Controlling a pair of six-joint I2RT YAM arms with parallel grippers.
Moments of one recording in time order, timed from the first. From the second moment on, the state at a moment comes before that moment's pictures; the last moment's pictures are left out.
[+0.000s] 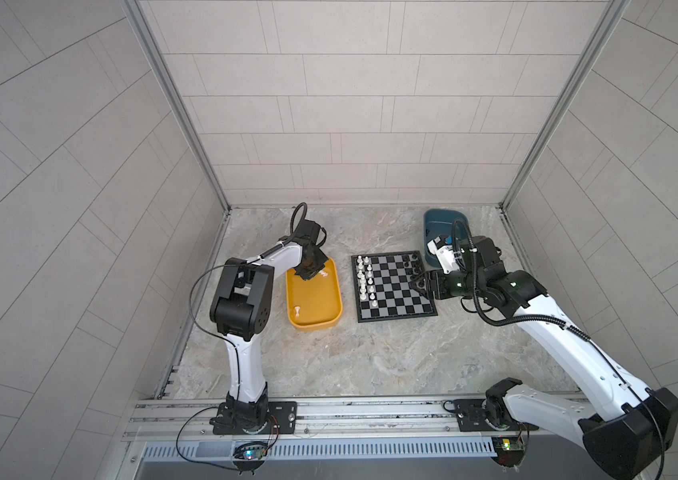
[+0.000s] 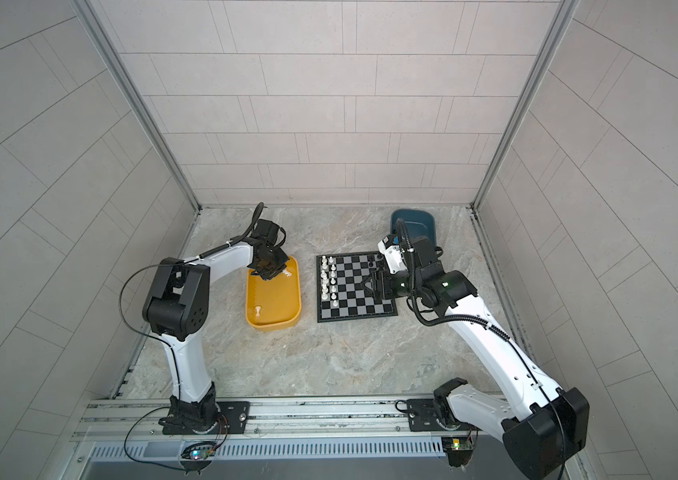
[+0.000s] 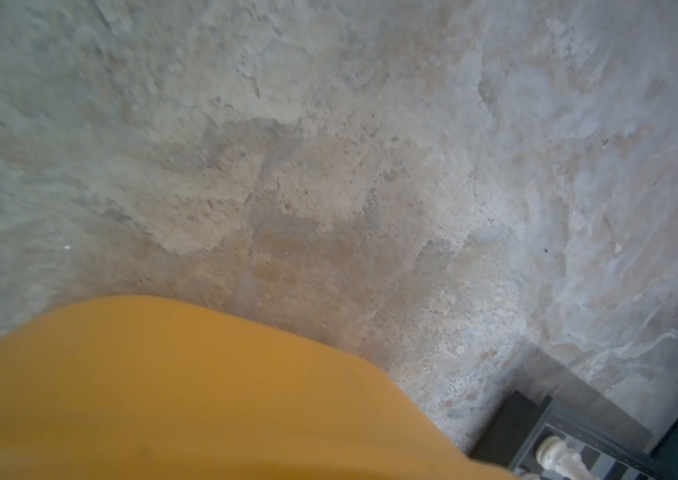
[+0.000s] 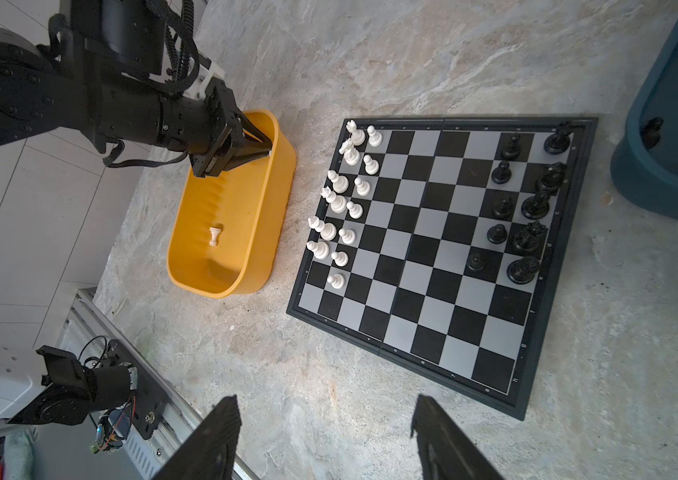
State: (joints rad) left arm -0.26 1.97 1.35 -0.54 0.05 -0.97; right arm 0.37 1.10 1.06 -0.74 -0.36 0.31
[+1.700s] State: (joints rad) left arm -0.85 2.15 1.84 -1.29 0.07 -0.33; right arm 0.23 0.87 0.93 -0.83 -0.37 0.38
